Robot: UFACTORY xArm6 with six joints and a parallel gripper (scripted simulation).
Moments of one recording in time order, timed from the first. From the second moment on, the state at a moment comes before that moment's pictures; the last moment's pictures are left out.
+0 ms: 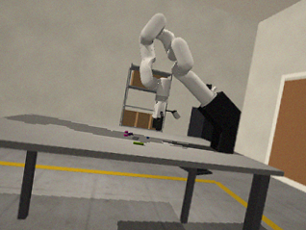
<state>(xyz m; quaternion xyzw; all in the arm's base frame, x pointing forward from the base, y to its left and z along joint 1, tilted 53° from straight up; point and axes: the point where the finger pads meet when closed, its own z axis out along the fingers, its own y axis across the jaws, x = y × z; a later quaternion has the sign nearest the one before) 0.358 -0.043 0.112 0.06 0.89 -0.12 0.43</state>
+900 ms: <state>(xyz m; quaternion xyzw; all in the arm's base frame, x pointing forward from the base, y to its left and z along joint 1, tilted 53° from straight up) 0.376 -0.048 0.136 0.25 0.86 -0.06 0.44</state>
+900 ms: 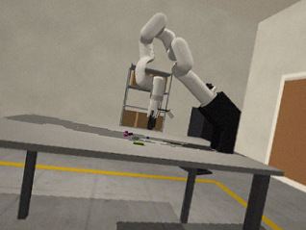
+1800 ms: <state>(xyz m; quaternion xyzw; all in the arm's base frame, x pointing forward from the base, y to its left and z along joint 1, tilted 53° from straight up) 0.419 -0.054 0.206 0.60 0.67 0.11 0.42</state>
